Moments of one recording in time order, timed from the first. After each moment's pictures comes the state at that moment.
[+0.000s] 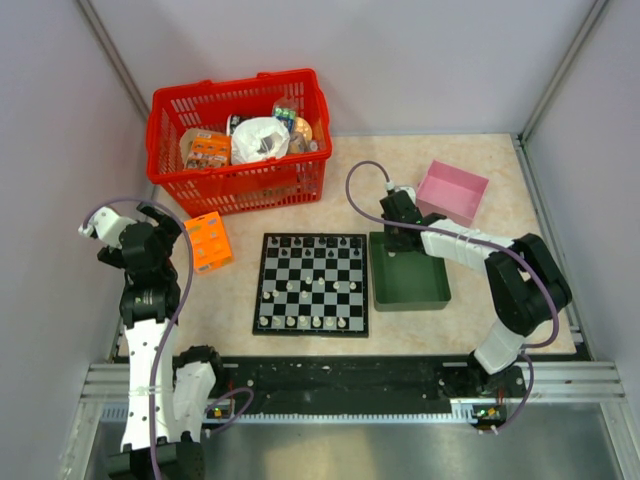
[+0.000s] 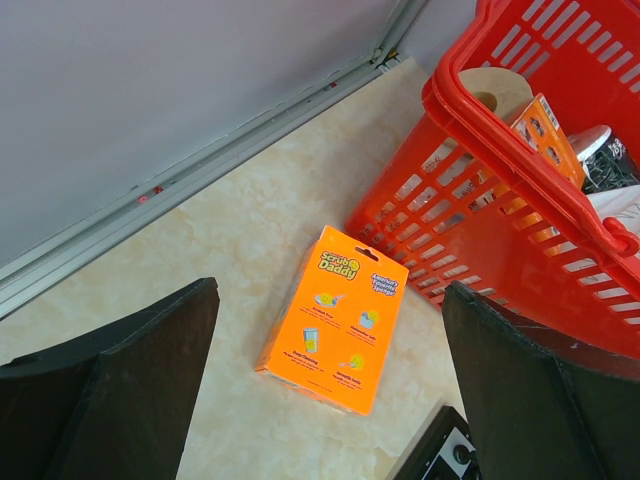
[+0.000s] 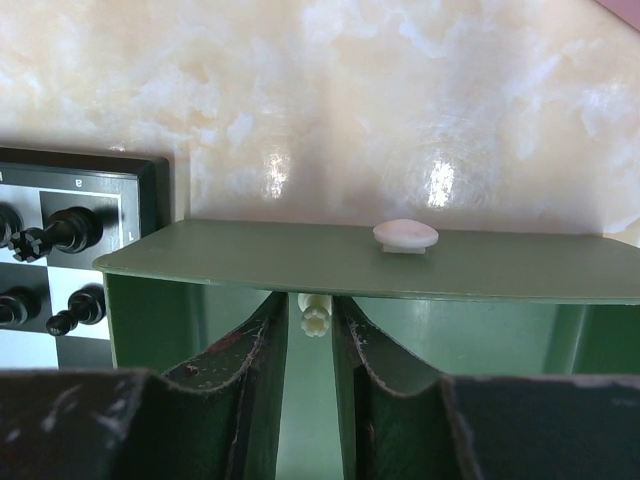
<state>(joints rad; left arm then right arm) 0.20 0.70 0.76 -0.34 -0.41 -0.55 0.54 1.67 1.02 -0.31 0.25 0.42</state>
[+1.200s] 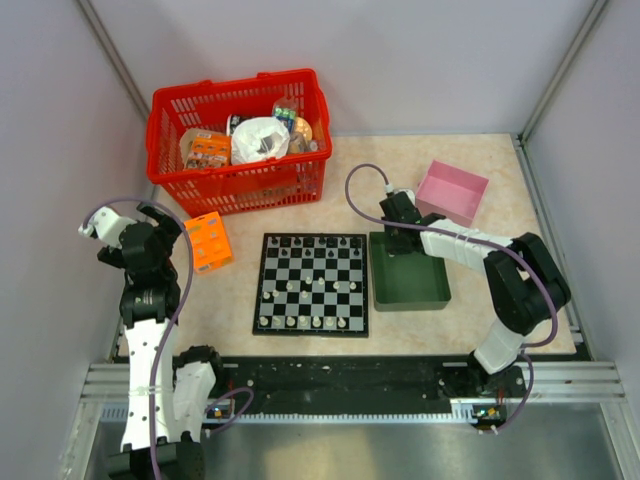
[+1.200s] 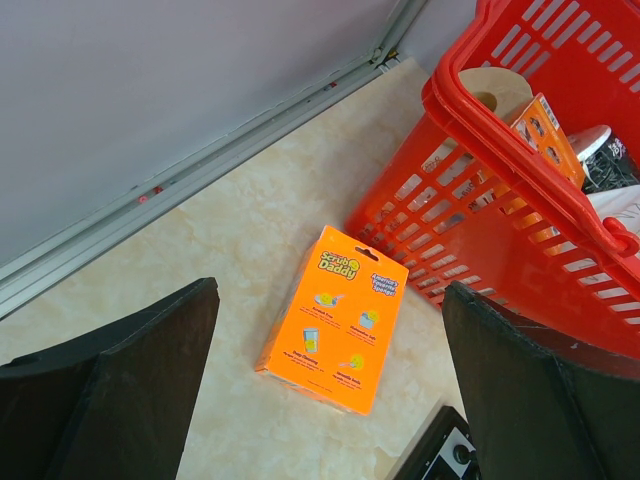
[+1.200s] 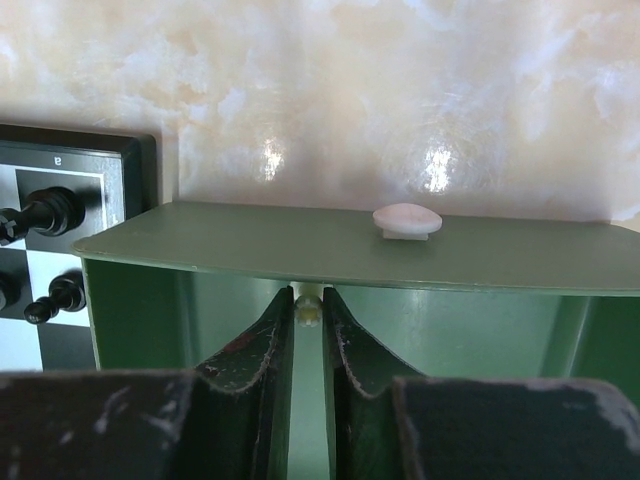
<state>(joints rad) 0.20 0.70 0.76 -0.33 -0.41 -0.55 0.54 1.68 1.02 -0.34 0.24 0.41</state>
